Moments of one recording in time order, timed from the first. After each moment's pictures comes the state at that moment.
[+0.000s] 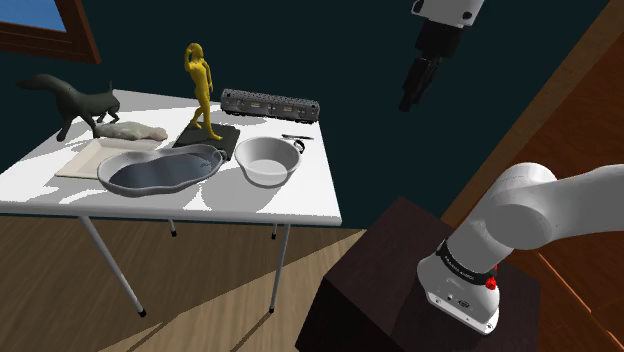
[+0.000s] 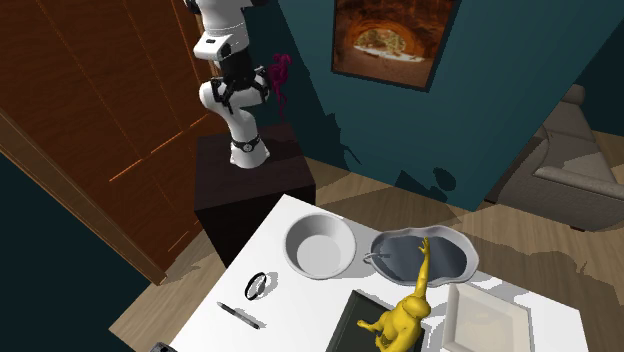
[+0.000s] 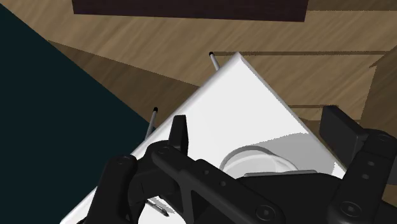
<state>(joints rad) -0.02 -0.82 0.05 -2.39 0.10 1.54 -0.10</state>
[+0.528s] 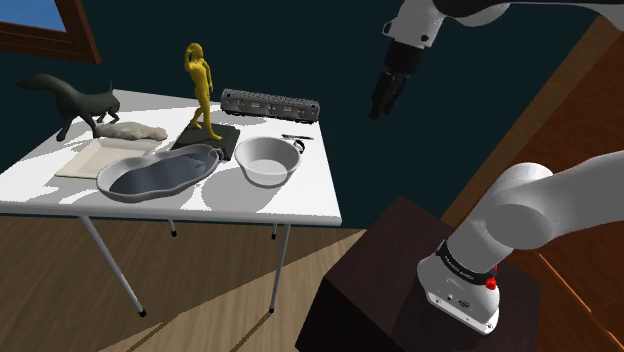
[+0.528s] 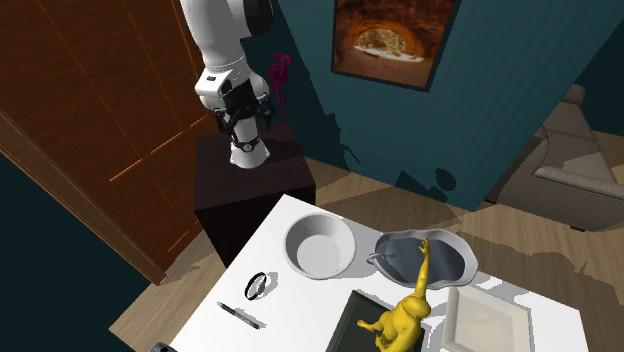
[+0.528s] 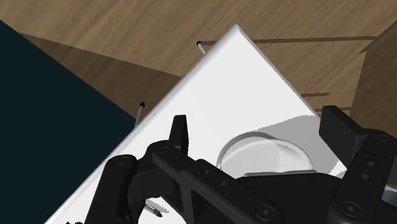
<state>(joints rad) -0.02 -0.65 0.02 -2.42 0.14 1.74 -0.13</state>
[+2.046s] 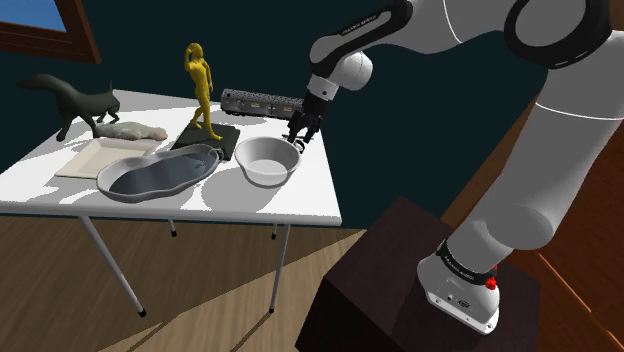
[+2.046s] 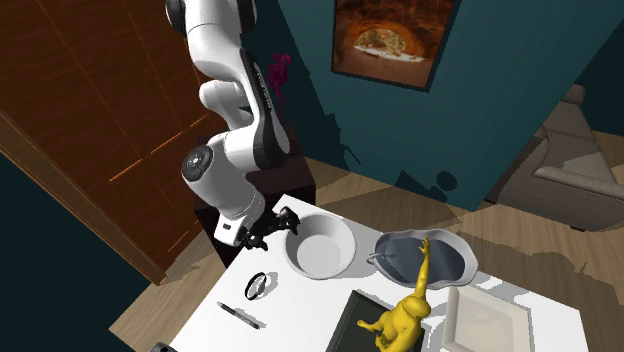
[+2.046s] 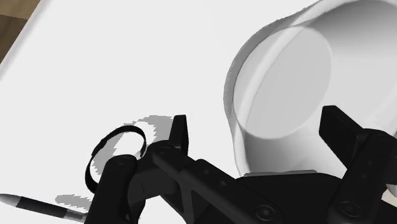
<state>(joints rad) 0.00 0.21 -0.04 -2.08 0.49 2.24 -0.40</state>
